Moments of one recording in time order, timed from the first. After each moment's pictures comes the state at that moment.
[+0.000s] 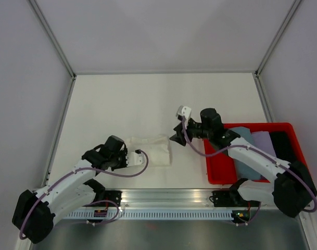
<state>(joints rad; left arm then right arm) -0.61 0.87 0.42 -0.62 0.07 0.87 0.55 1.28 0.78 0.04 -0.59 -0.05</state>
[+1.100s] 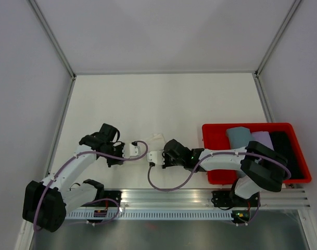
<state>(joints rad) -0.36 1.05 0.63 -0.89 0.40 1.04 1.09 1.55 0.66 0.10 0.07 -0.70</state>
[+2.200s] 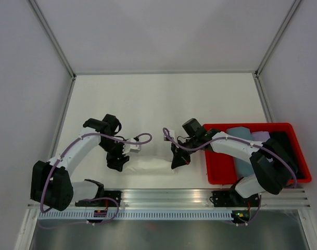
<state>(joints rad) -0.33 1.27 0.88 -1.24 0.54 1.17 0.70 1.47 0.77 -0.36 -0.87 -0.30</state>
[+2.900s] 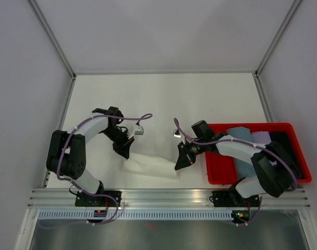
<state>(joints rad) -0.24 1.57 0.98 -1.10 0.62 0.97 0.59 1.48 0.65 -0.24 -0.98 0.02</state>
